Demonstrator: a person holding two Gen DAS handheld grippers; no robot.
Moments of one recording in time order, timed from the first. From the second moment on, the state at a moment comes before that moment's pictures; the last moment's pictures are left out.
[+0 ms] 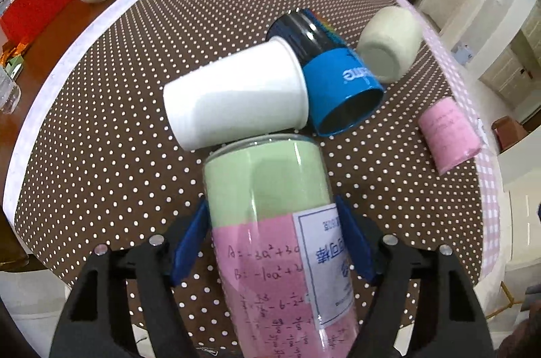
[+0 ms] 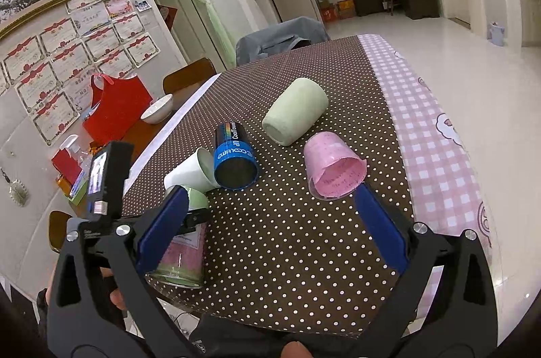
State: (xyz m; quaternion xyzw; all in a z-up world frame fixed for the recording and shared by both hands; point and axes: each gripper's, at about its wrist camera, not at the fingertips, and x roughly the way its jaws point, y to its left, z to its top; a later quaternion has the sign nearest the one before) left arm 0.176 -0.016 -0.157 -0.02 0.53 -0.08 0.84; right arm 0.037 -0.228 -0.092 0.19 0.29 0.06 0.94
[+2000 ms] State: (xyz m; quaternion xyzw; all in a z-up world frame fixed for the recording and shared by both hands) left arm 0.157 0.101 -0.118 0.08 0.26 0.00 0.96; right arm 0.081 -0.148 -0.127 0.12 0.37 0.07 0.92
